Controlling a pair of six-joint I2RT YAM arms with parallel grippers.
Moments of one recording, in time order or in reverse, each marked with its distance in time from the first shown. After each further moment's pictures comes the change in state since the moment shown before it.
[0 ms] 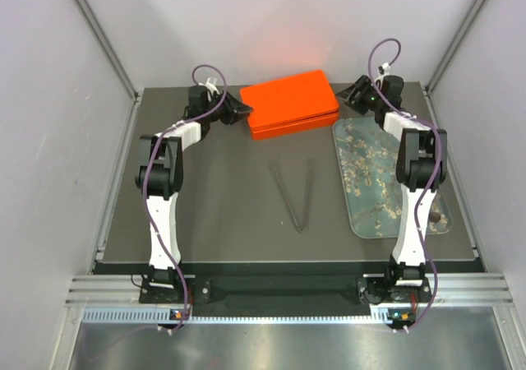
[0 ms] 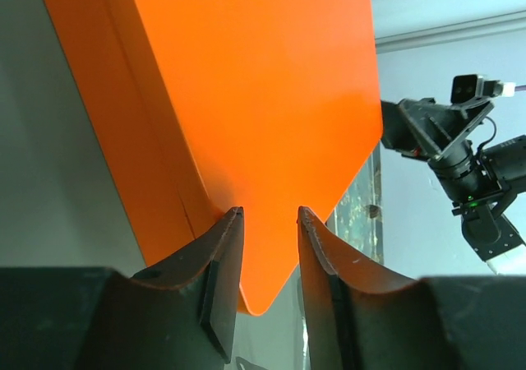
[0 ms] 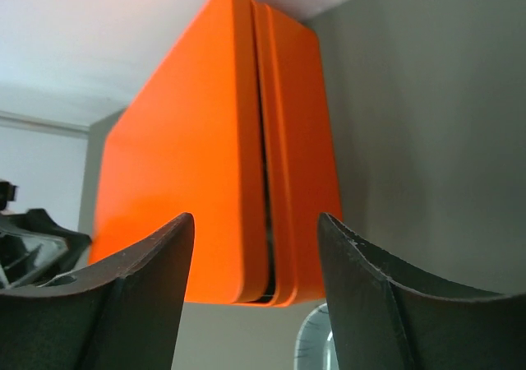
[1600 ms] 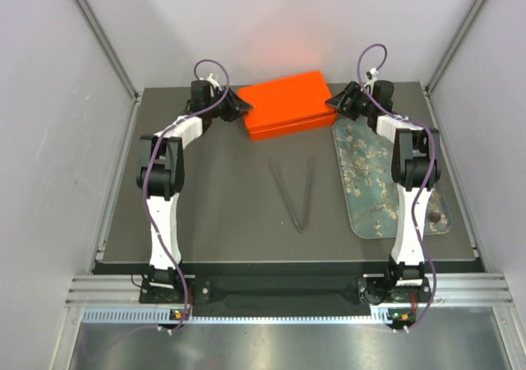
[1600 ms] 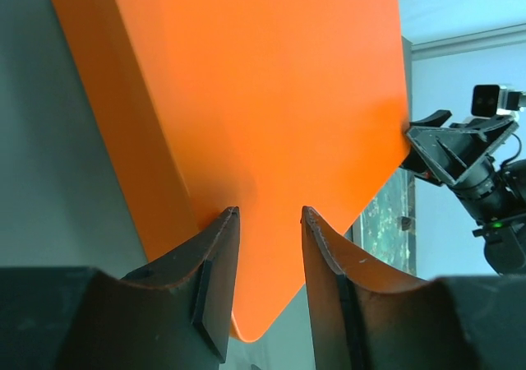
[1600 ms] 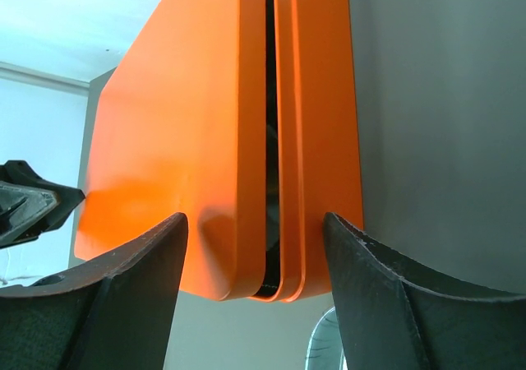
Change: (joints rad) left arm -0.015 0.003 0.090 -0.153 -0.079 0.092; right arm 0.043 0.035 -0.022 0.012 -0.063 -0.030
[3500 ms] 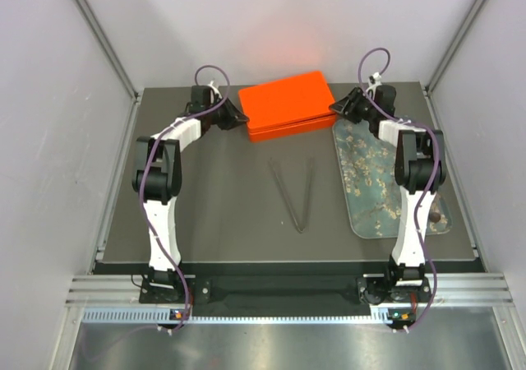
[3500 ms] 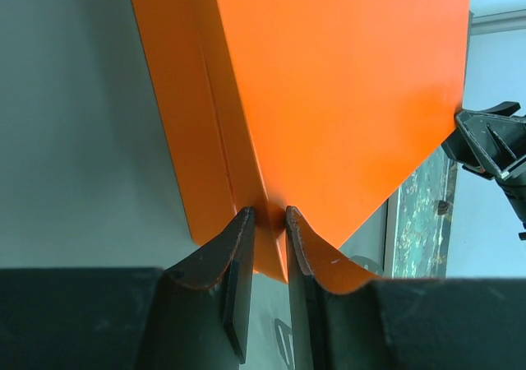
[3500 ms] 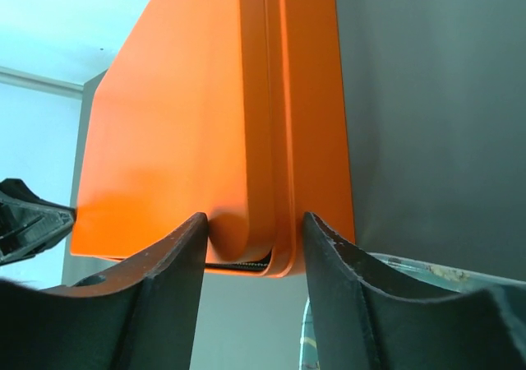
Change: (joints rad) left arm -0.013 -0.080 -0.080 -0.160 -0.061 0.093; right arm -0.003 -0.075 -0.131 0.058 0.027 0.002
